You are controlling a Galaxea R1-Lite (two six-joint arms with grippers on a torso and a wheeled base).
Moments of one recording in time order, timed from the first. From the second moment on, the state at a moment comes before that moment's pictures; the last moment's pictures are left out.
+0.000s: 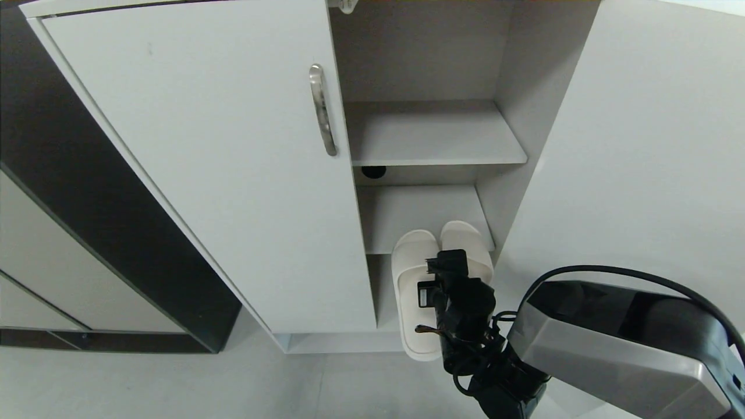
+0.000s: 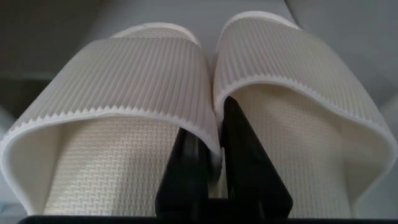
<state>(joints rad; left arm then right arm) 0.00 0.00 0.00 0.00 0.03 0.01 0.78 2.45 -1.05 -1.53 -0.76 -0.10</state>
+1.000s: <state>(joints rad) 0.00 0.00 0.00 0.00 0.03 0.01 0.76 2.47 -1.08 -1.49 -0.74 -0.09</state>
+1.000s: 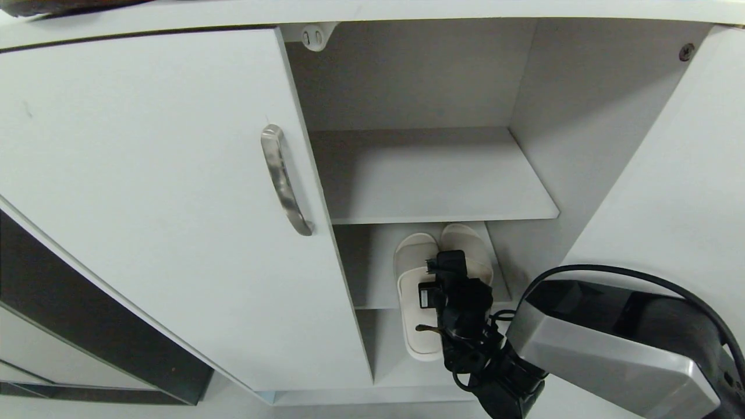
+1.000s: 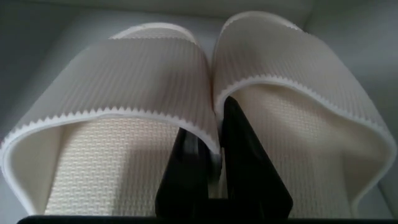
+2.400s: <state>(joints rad) 0.00 0.00 0.00 0.00 0.03 0.01 0.68 2.56 -1.53 -1.07 -0.68 -0.03</state>
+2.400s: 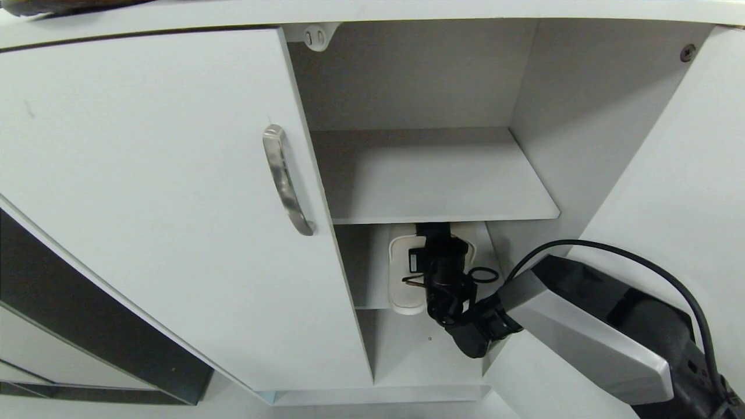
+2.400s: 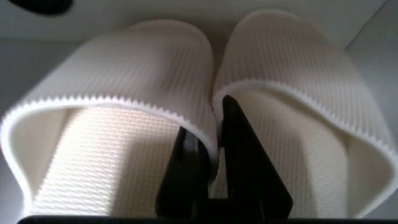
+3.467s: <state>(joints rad) 0.00 0.00 0.00 0.00 0.03 0.01 0.77 2.36 -1.01 -1.38 -0.68 -0.05</state>
